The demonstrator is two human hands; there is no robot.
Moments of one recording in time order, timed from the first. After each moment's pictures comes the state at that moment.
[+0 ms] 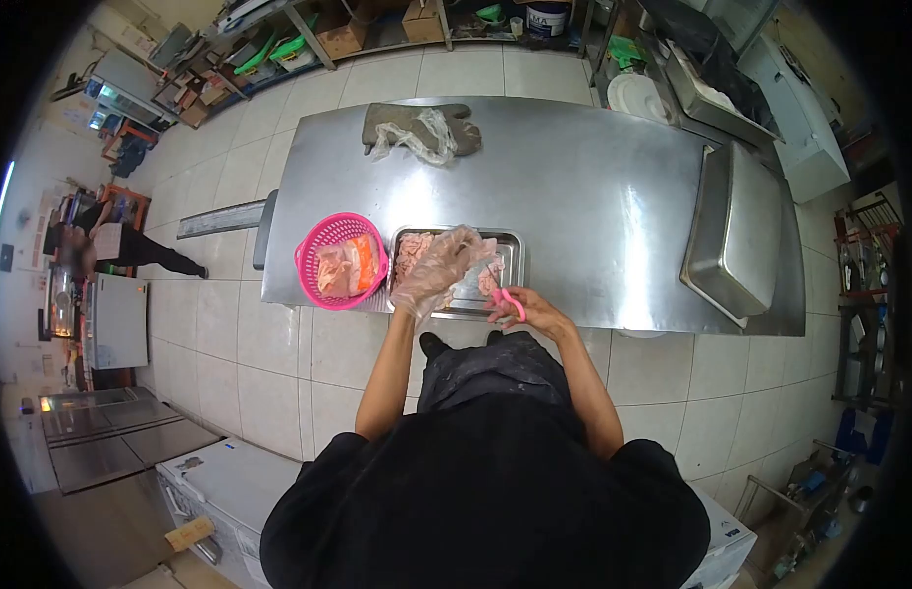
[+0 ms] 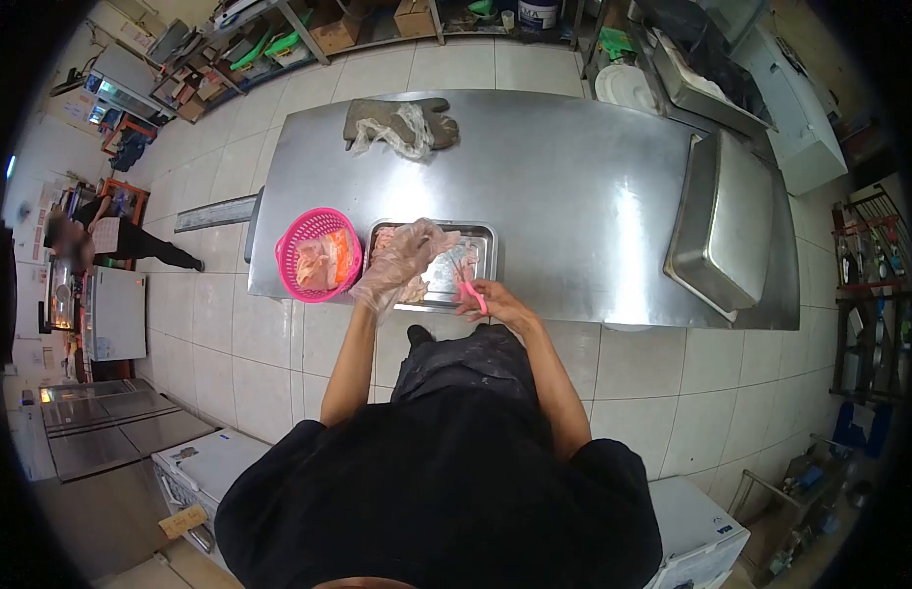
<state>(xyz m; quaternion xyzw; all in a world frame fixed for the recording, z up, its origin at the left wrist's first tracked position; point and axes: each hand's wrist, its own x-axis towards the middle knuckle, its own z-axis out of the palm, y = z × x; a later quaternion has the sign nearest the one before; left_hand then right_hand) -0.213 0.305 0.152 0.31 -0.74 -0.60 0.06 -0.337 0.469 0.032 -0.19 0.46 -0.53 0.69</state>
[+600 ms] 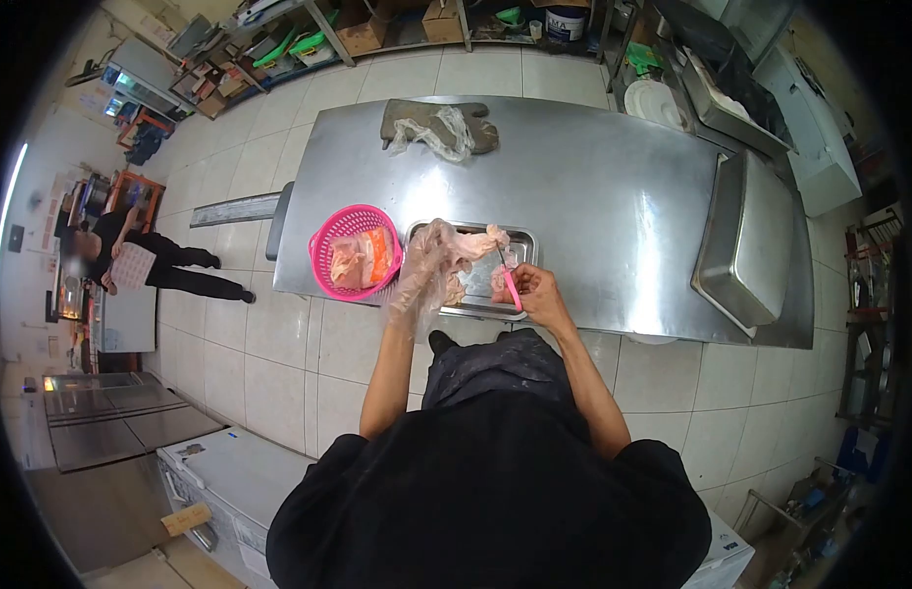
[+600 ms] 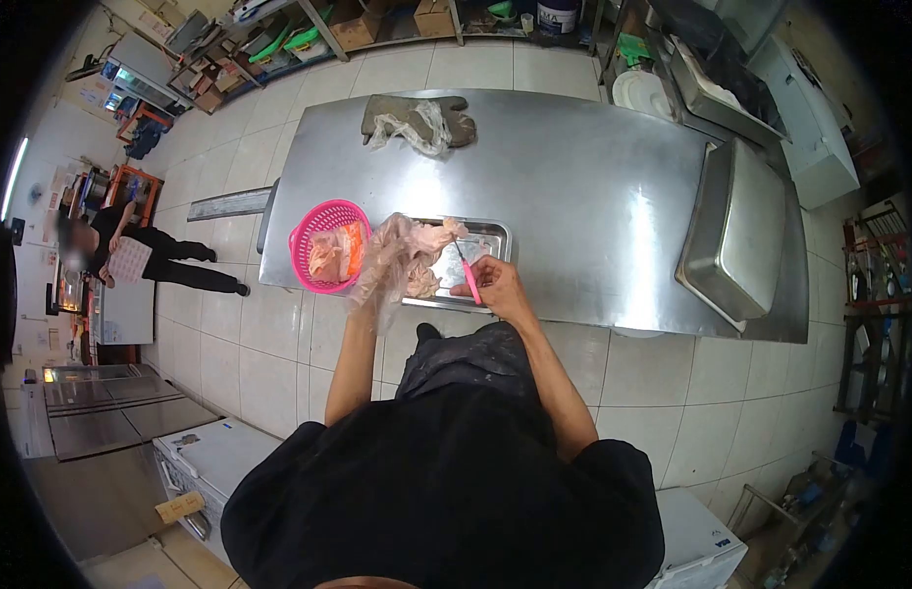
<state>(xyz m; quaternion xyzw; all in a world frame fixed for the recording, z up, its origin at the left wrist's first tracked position) -0.167 0.301 0.121 0.21 -0.43 -0.82 0.32 -0.319 0.449 0.057 -0.32 0.55 -0.59 0.49</state>
